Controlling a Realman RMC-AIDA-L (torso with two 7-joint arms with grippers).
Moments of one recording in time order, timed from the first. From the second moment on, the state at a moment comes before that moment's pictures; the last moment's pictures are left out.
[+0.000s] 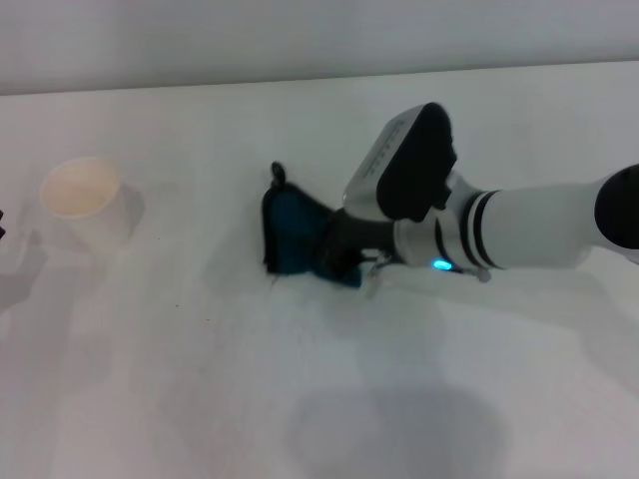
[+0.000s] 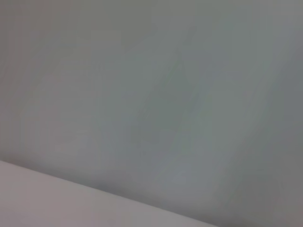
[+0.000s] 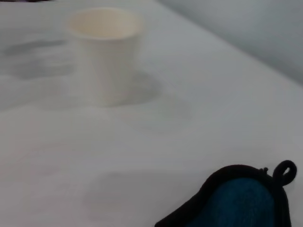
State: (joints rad) left arm -0.24 -2.09 1.47 0.24 -2.93 -1.05 2.45; right arm 0.52 2.02 -2.02 -0.85 1.38 0.42 -1.13
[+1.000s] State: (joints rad) left arm -0.26 -2.08 1.46 0.24 -2.93 -1.06 2.43; right arm 0.60 2.03 -2.01 -0.77 1.60 0.76 -1.37
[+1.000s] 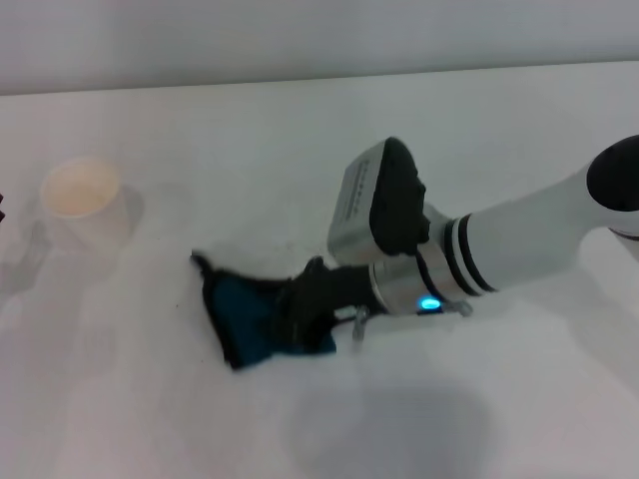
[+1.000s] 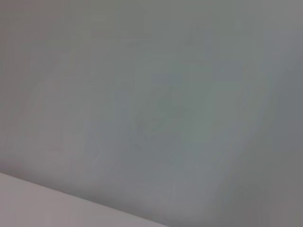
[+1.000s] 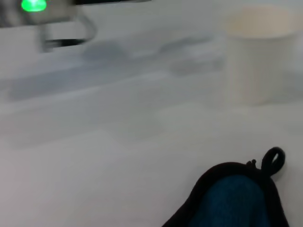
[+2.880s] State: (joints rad) left arm -0.28 -2.08 1.46 0.24 -2.93 -1.06 2.41; right arm 0.39 2.01 -0.93 -0.56 1.97 1.17 -1.51
